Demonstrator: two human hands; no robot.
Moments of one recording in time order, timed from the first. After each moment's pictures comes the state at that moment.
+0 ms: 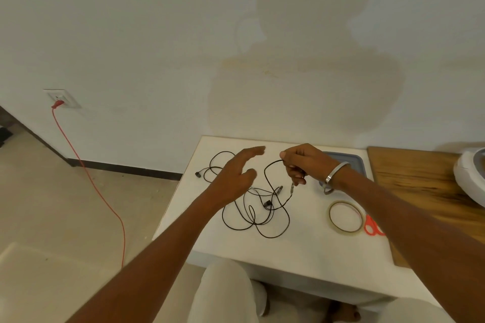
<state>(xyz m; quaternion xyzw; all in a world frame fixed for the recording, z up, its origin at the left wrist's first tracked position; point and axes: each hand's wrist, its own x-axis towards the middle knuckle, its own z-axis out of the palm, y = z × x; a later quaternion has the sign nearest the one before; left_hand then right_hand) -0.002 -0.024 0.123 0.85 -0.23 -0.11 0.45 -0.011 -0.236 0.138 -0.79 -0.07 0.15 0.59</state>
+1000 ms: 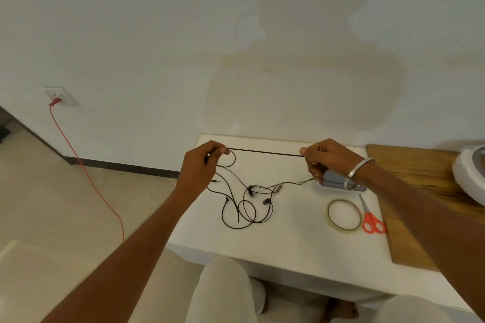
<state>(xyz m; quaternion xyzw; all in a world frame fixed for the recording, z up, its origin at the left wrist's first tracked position) 0.014 0.021 0.126 0.88 -0.12 0.08 0.45 -0.016 -0.278 0.137 -0.82 -0.04 0.14 0.56</state>
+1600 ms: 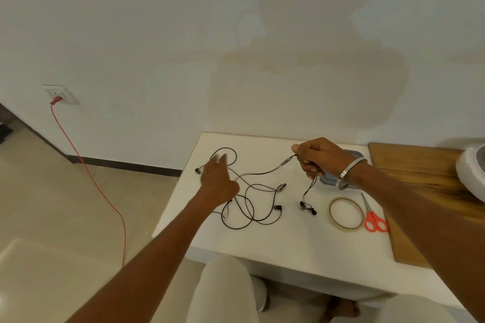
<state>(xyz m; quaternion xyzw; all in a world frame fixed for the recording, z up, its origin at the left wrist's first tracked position) 0.004 -0.004 0.101 0.95 -0.02 -0.15 0.26 -0.012 -0.263 0.132 -0.78 -0.04 0.15 0.60</state>
